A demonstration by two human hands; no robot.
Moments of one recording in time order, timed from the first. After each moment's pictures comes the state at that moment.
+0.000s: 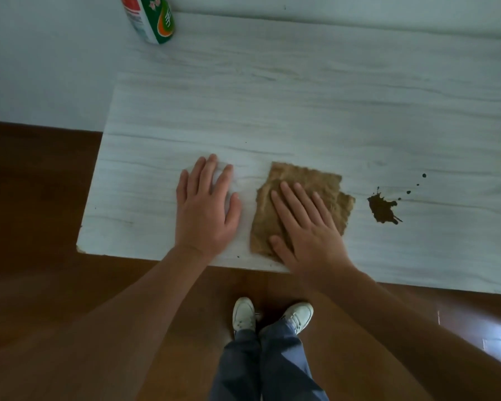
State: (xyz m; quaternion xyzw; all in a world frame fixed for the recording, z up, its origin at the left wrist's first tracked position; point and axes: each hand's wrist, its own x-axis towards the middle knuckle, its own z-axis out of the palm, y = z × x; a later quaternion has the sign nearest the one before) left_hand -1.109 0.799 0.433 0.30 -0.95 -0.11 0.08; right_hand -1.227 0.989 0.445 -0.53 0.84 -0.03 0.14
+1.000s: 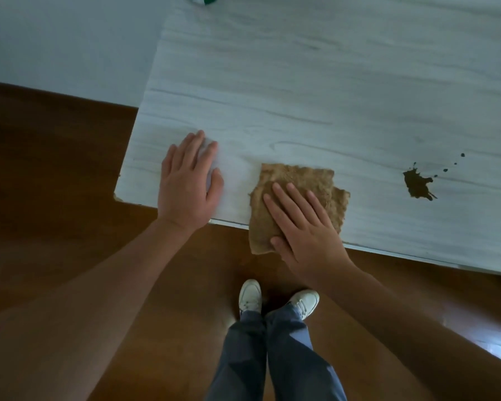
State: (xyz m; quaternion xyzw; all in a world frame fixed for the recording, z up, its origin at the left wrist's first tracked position) left_hand -1.026 0.764 0.436 0.31 -0.94 -0.11 0.09; right_hand -1.158 0.988 0.439 -0.60 0.79 -0.04 0.13
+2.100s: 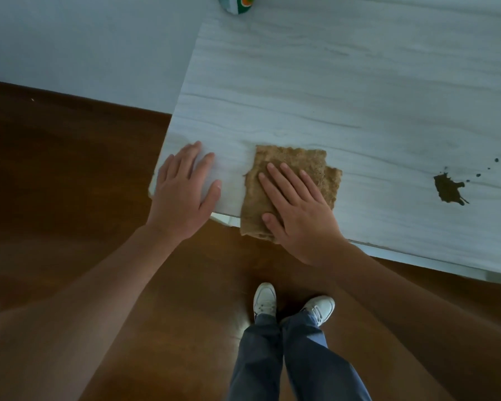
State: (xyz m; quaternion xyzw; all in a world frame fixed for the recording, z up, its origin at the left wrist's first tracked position) left_hand -0.970 0.740 0.457 0.31 -0.95 -0.10 0.02; right_hand -1.143 0.924 0.443 -0.61 0.78 -0.05 0.12
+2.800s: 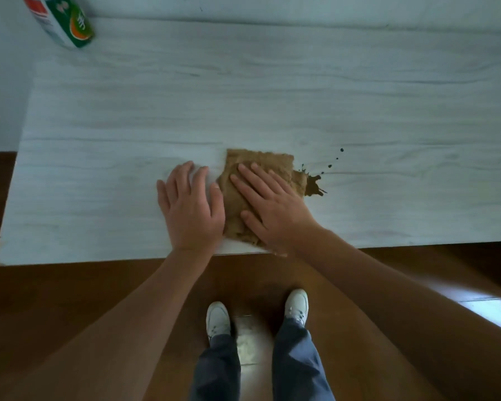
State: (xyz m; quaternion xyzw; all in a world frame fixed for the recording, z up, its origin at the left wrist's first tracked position) left_hand -1.157 0.892 0.437 0.37 -0.90 -0.18 0.15; right_hand -1.278 1.029 0.441 -0.55 0.82 -0.05 0.12
